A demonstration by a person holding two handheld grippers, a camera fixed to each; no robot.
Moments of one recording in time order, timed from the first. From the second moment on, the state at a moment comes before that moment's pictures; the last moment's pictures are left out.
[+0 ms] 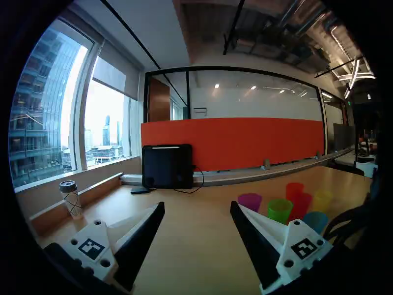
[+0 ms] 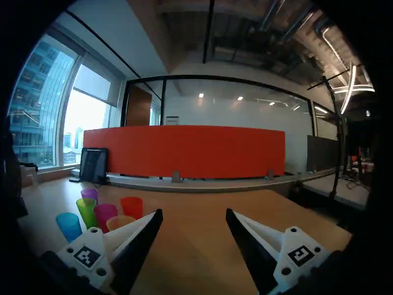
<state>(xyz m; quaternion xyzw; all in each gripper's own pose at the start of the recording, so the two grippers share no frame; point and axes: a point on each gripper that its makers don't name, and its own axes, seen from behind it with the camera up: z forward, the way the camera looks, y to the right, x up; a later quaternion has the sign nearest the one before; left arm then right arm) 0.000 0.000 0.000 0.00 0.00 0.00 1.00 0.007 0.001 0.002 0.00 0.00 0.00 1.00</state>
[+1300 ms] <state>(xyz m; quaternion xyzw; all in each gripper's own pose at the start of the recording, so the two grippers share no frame) 0.156 0.027 0.030 -0.10 0.00 -0.01 0.99 0.178 -0.010 0.036 0.08 -0.01 0.01 1.00</state>
